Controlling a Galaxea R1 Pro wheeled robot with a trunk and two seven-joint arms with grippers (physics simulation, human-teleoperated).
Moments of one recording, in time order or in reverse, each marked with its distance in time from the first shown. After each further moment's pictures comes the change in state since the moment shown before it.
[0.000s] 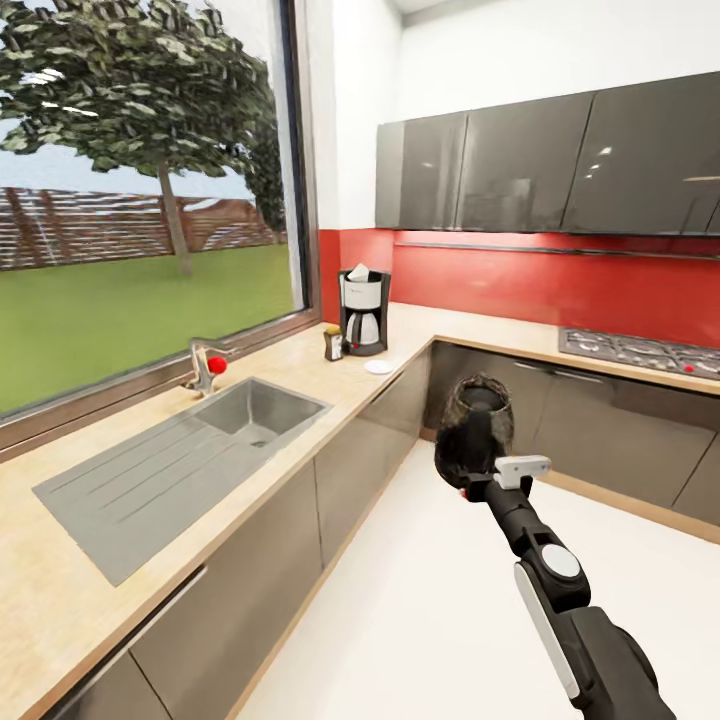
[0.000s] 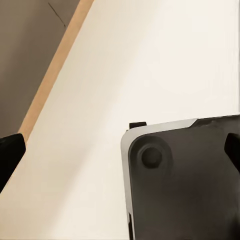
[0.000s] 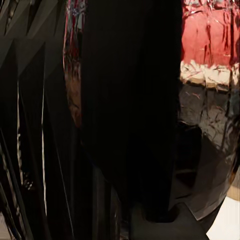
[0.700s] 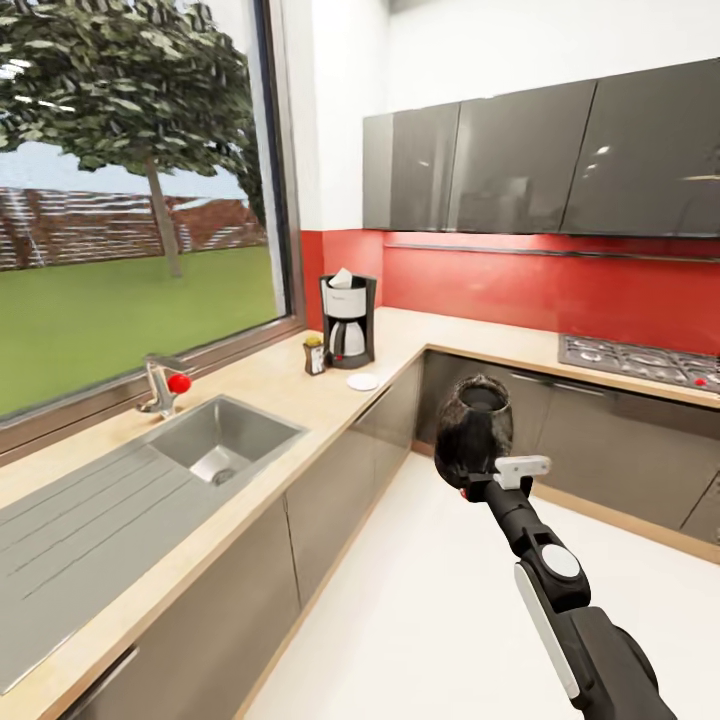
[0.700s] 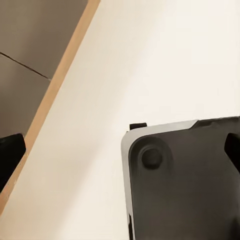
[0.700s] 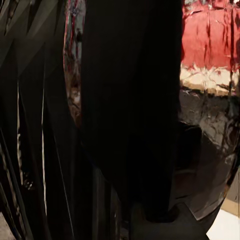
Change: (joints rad) left arm -0.002 0.000 0.003 0.000 0.001 -0.002 0.000; right arm 0.000 0.000 0.000 0.000 0.000 0.000 0.000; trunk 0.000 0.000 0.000
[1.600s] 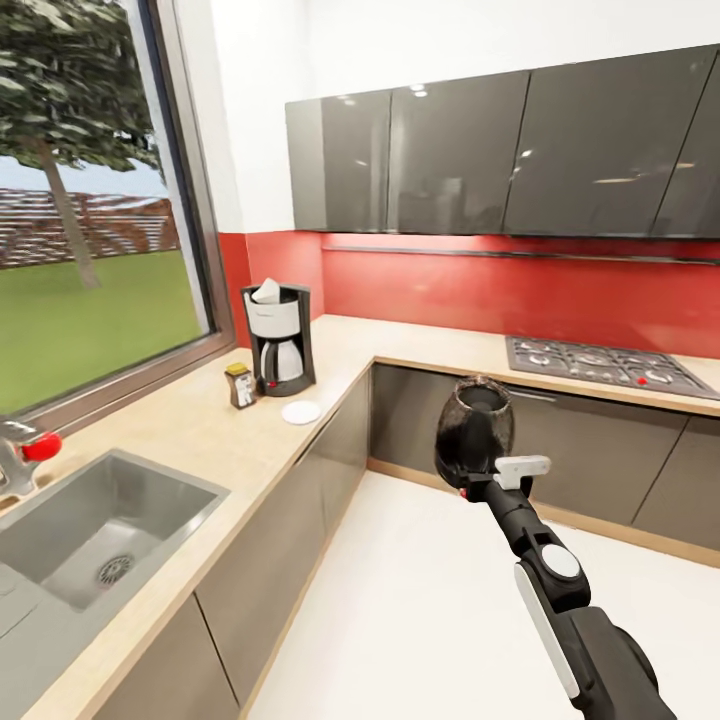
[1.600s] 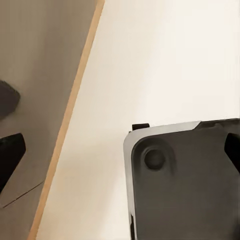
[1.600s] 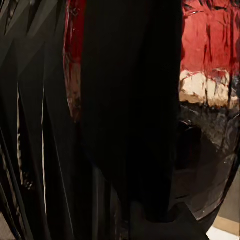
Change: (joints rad) left arm 0.000 0.005 0.003 0.000 0.009 -0.001 0.001; right arm 0.000 0.000 0.000 0.000 0.000 0.000 0.000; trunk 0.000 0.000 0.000
